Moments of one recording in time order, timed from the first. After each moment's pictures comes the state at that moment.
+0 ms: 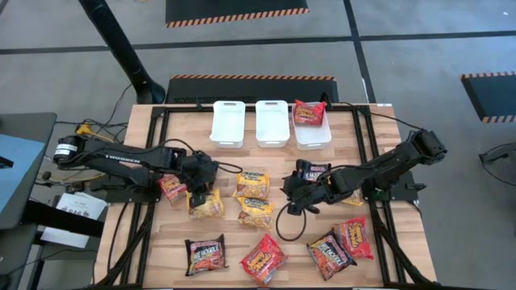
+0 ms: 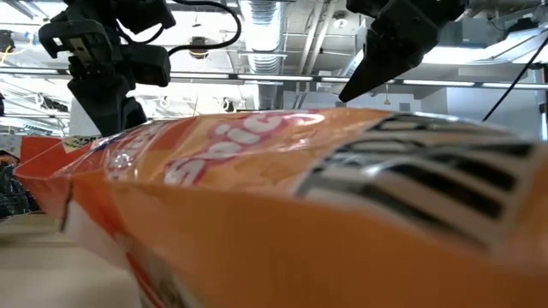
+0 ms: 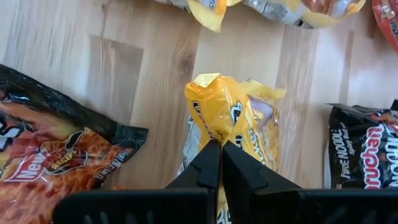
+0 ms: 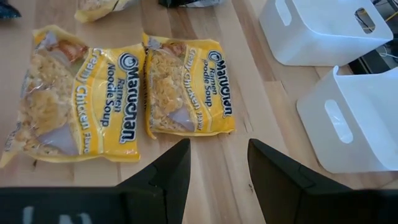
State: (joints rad) left arm 0.01 1.16 0.66 -0.54 0.20 -0.30; right arm 0.33 1.49 0.98 -0.35 0.58 0.26
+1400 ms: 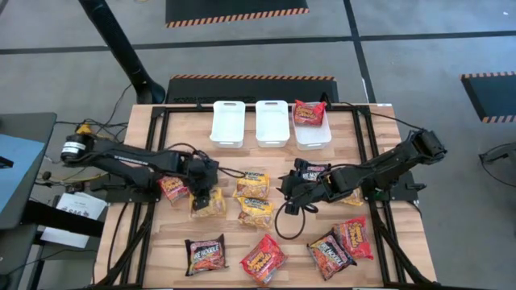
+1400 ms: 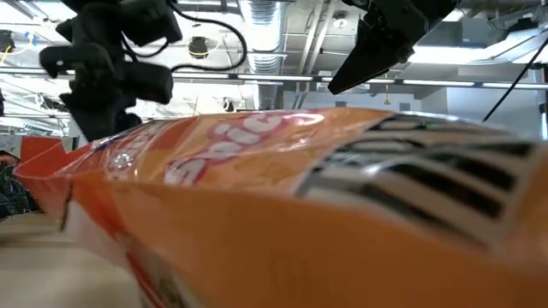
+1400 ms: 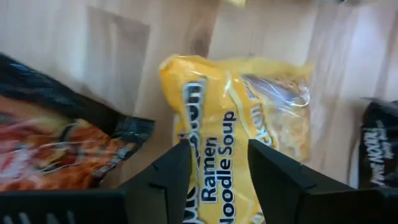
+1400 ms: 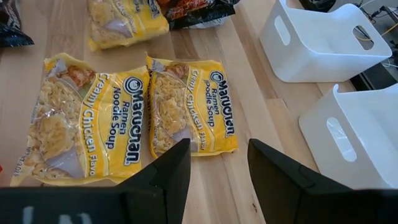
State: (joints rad) left arm -0.02 1.27 0.66 -0.52 0.17 -0.33; right arm 0.32 1.49 0.98 -0.28 0.57 0.23
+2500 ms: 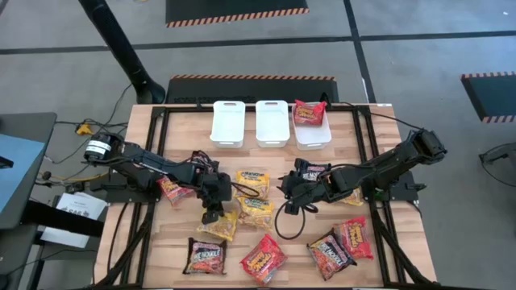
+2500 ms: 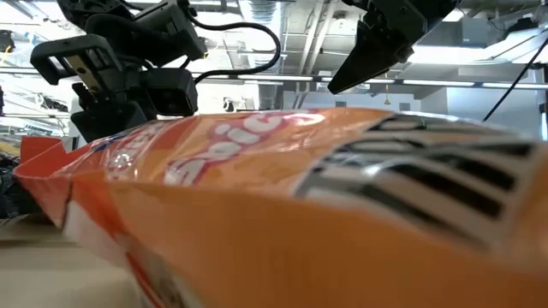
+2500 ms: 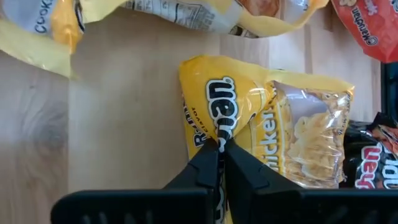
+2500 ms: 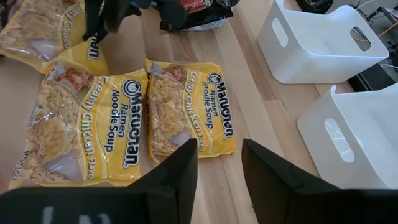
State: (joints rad) left arm -0.12 1.54 0.69 -0.24 0.36 -0.29; right arm 0.32 1.49 0.98 -0.28 0.58 0.23
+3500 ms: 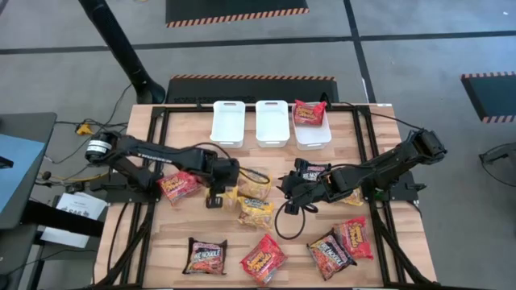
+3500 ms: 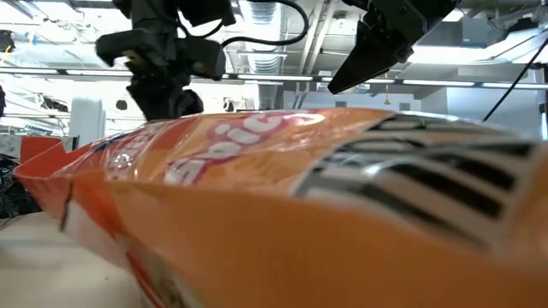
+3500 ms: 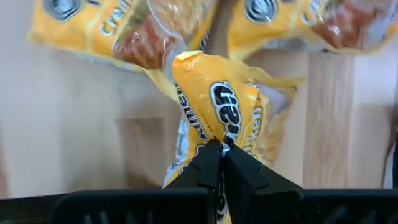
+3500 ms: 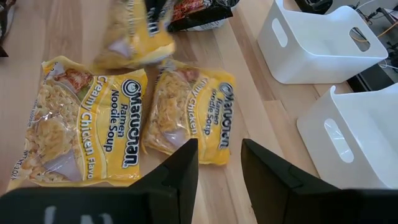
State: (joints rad) left arm -0.03 1.54 1.05 -0.73 0.05 -0.04; right arm 0.32 1.49 0.98 -0.28 0.58 0.23
